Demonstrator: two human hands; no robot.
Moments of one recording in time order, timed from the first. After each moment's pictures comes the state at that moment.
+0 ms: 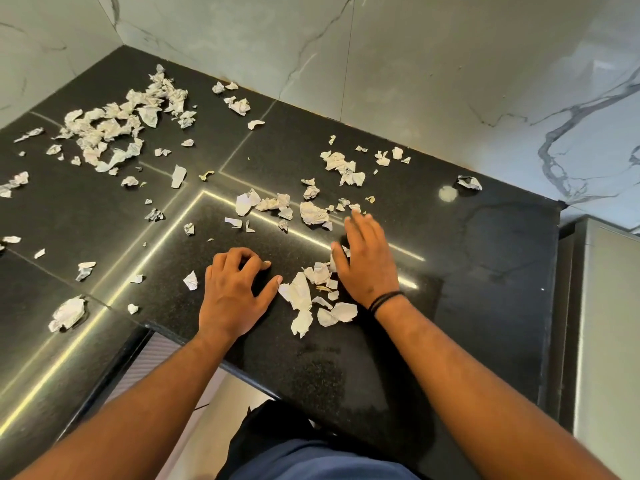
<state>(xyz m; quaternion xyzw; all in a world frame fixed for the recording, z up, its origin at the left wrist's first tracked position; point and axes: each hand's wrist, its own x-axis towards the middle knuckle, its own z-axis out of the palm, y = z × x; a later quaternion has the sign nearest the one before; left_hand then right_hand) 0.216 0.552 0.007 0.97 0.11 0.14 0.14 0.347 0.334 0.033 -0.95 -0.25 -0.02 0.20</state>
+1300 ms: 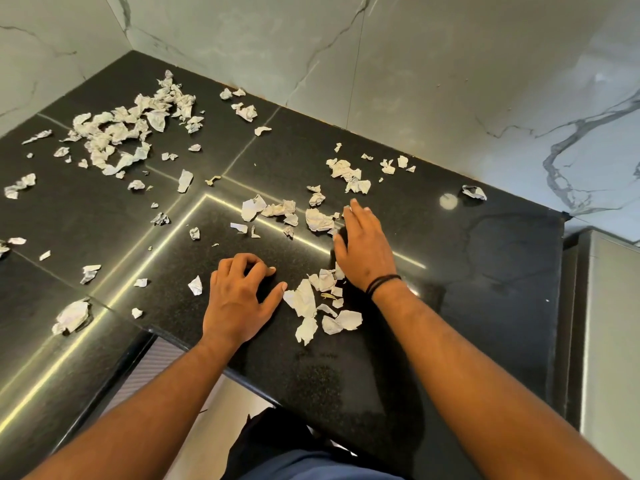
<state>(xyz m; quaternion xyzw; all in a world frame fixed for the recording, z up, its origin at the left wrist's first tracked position) 0.216 0.552 0.006 0.97 0.11 0.15 0.15 0.373 0.356 0.048 -0.94 -0.25 0.04 0.22</state>
